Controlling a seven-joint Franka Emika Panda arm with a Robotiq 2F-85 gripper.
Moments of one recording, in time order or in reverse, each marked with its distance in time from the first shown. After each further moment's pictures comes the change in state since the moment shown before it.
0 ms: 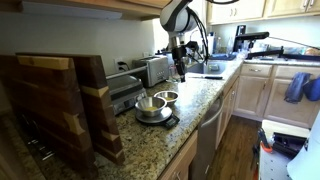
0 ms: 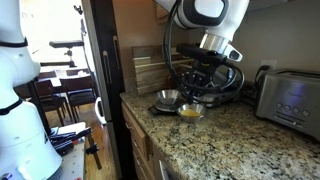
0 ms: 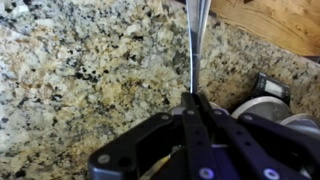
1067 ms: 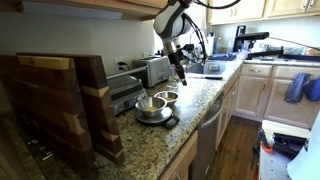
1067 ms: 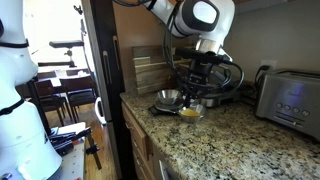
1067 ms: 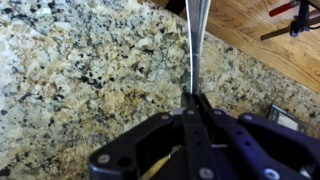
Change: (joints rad) arm 0.078 0.029 -0.004 0.004 -0.162 -0.019 0.005
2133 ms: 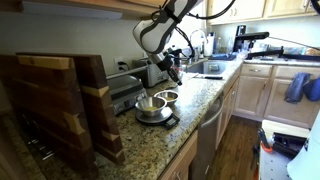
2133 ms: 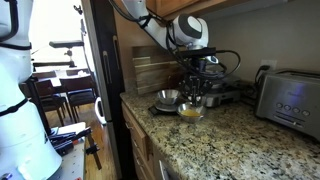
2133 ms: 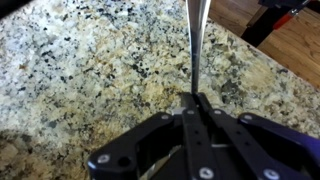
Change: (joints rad) arm 0.160 0.077 0.019 0.045 -0.404 0.000 0.148
